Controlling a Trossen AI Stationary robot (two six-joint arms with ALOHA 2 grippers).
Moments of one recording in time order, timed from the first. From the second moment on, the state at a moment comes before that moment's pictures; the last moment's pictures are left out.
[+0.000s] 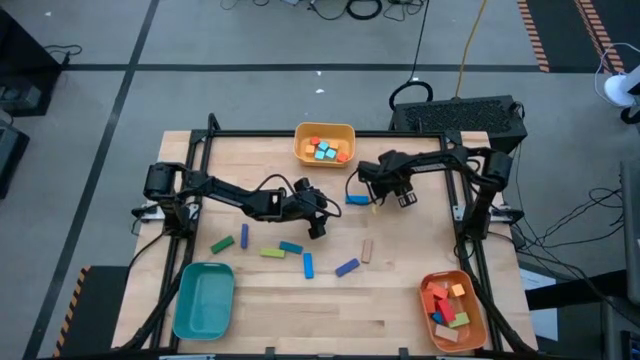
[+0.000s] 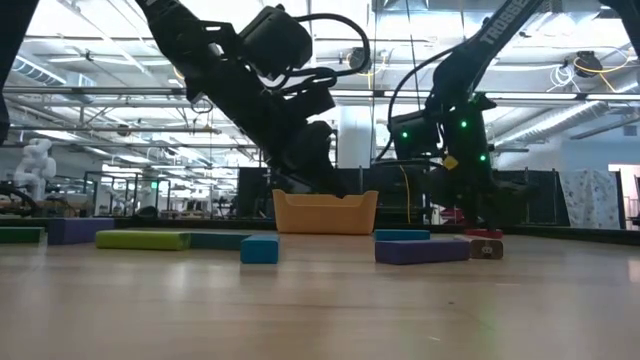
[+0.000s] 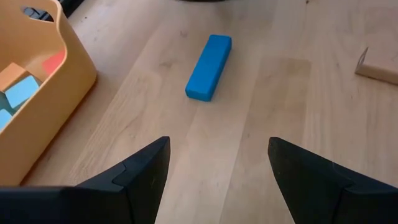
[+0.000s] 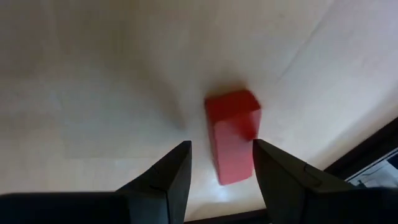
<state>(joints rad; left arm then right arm) 0.02 1.81 0.95 0.17 -0.30 -0.07 -0.40 1.80 0.99 -0.89 0.51 -0.68</state>
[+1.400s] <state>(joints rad) 0.02 1.81 0.95 0.13 -0.30 -0.10 -0.39 1.52 1.07 -0.58 -0.22 -0.23</state>
